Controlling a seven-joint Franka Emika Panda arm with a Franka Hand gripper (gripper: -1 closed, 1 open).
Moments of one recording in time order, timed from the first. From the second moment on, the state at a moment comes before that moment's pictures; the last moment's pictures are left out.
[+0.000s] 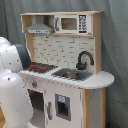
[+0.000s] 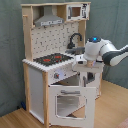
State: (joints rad) arm -0.05 -0.26 0.97 -2.24 -0.18 2.15 -0.57
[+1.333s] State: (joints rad) arm -0.07 -0.16 0.97 -2.34 -0.19 2.22 -0.68
